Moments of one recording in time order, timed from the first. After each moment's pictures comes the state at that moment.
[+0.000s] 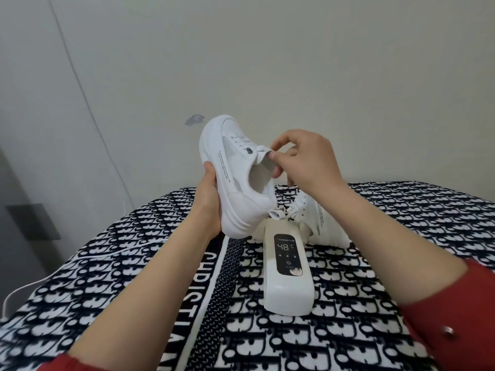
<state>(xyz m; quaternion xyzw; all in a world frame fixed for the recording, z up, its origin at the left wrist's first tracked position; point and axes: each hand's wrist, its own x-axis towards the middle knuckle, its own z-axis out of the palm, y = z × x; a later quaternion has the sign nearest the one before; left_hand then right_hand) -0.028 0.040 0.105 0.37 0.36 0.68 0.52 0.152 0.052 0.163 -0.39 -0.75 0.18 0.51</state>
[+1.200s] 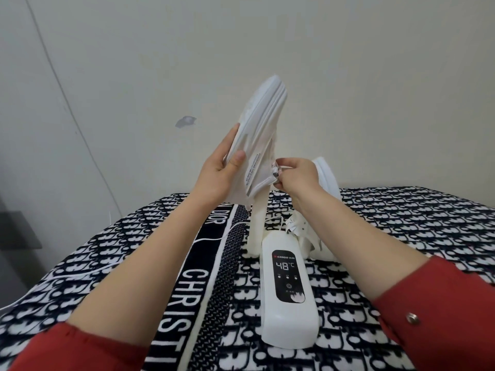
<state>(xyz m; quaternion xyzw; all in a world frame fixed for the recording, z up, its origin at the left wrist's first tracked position) -0.041 0.107 0.132 0.69 0.41 0.58 0.15 0.117 0.156 0.124 -0.47 -0.51 0.45 0.56</state>
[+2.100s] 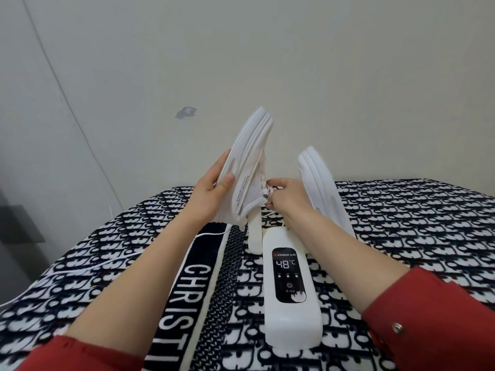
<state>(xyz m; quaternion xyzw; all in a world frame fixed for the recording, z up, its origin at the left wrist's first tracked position) -0.075 0.112 0.079 0.67 0.45 0.54 0.21 0.092 0.174 0.062 -0.51 -0.53 0.47 0.49</state>
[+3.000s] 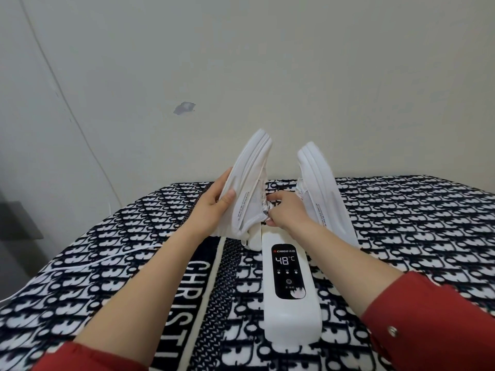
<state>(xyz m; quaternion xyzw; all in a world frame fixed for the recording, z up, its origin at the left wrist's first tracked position) -0.080 0.114 0.040 0.66 0.49 0.51 0.26 0.100 0.180 0.026 -0.54 -0.64 0.40 0.37</state>
